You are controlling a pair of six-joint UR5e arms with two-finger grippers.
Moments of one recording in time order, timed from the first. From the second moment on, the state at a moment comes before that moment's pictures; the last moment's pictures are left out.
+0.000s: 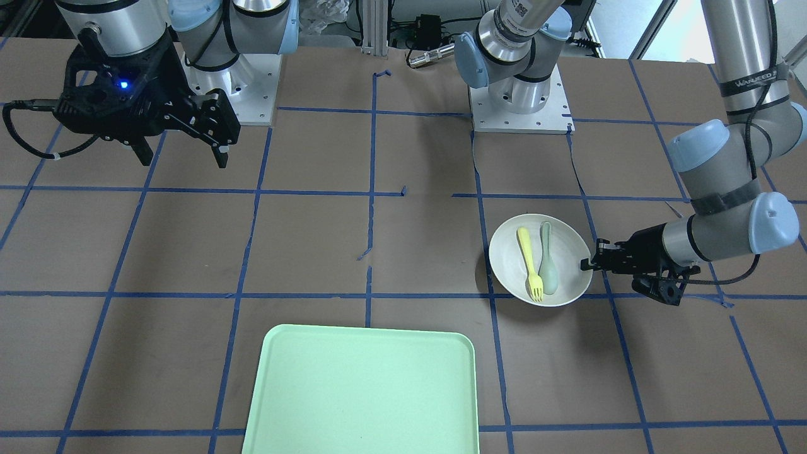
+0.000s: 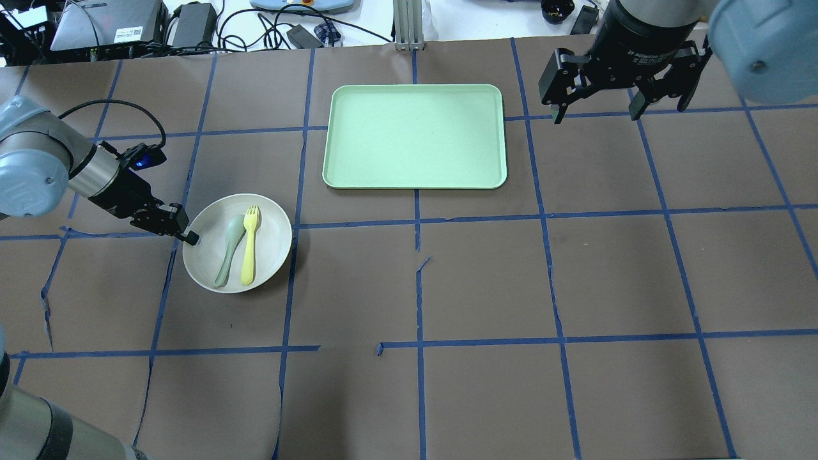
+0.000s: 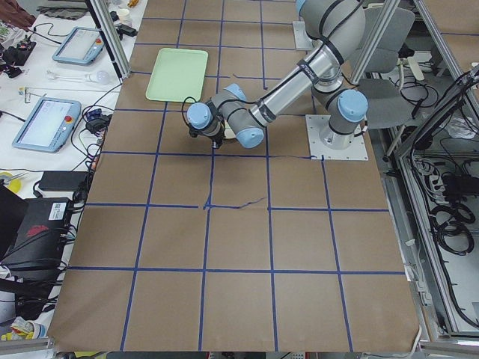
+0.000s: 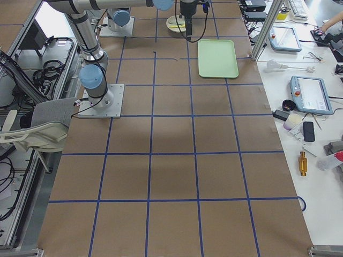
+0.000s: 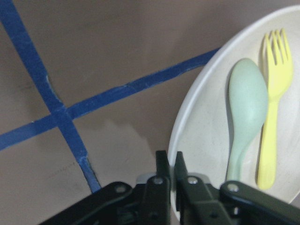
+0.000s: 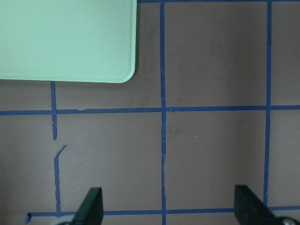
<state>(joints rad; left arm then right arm) -1.08 -1.96 -1.80 -1.33 1.30 0.69 1.61 -1.56 1.51 -1.61 -1.59 0.04</state>
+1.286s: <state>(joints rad) -1.51 -2.30 -1.12 -1.42 1.20 0.19 1.61 -1.56 1.51 -1.61 -1.59 0.04</state>
